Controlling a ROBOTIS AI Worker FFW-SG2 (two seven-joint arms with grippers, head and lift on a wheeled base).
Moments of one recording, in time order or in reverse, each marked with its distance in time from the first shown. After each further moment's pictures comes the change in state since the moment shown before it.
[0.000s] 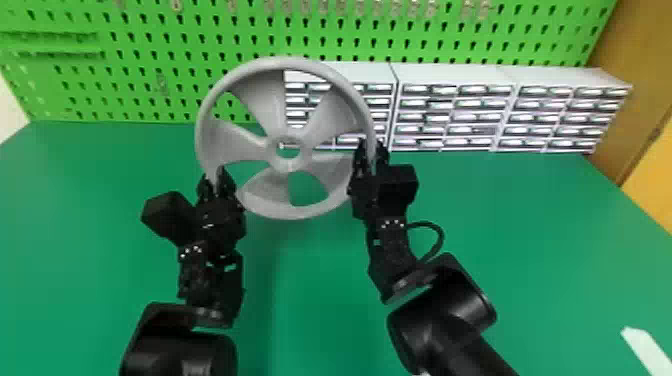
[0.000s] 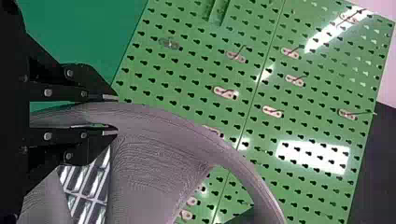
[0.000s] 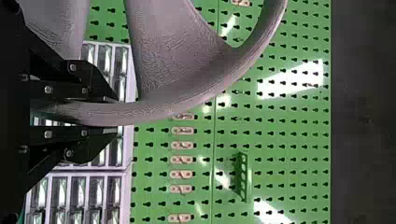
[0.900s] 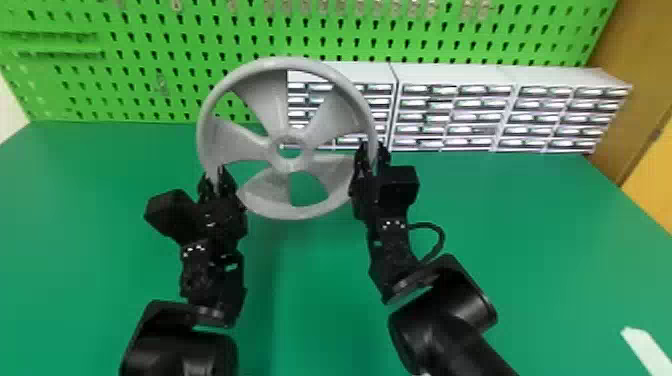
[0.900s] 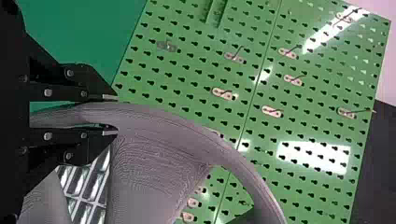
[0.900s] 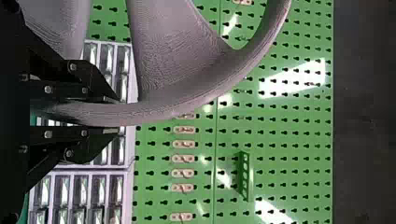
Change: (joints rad) left arm 0.003 0.000 -0.004 -0.017 -0.026 0.021 0.031; right arm 0.003 -0.001 -0.003 0.000 -0.001 0.005 0.000
